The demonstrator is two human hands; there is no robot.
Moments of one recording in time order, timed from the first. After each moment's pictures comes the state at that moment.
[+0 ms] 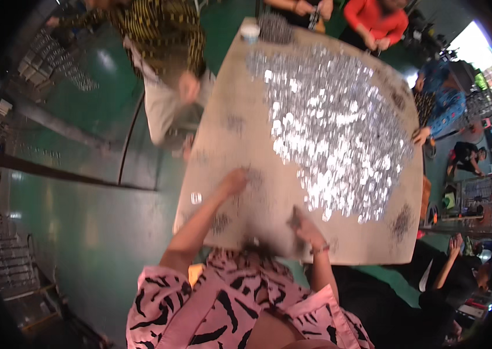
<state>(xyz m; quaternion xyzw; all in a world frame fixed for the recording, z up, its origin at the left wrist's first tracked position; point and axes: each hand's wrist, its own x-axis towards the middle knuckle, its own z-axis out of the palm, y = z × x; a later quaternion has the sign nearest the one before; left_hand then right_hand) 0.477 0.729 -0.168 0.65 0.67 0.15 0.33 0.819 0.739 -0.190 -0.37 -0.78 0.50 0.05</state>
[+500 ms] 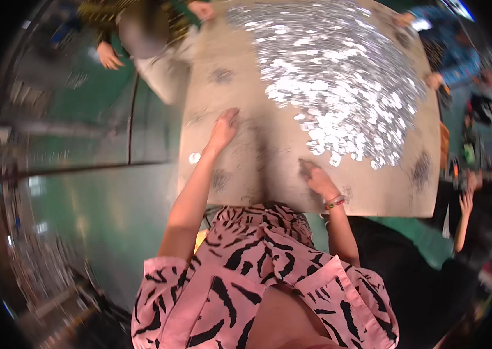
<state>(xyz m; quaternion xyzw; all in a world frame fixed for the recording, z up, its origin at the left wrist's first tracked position) 0.486 0.724 -0.155 0.53 0.74 0.30 0.27 0.832 0.741 -0.173 -0.42 -0.77 0.47 -0.01</state>
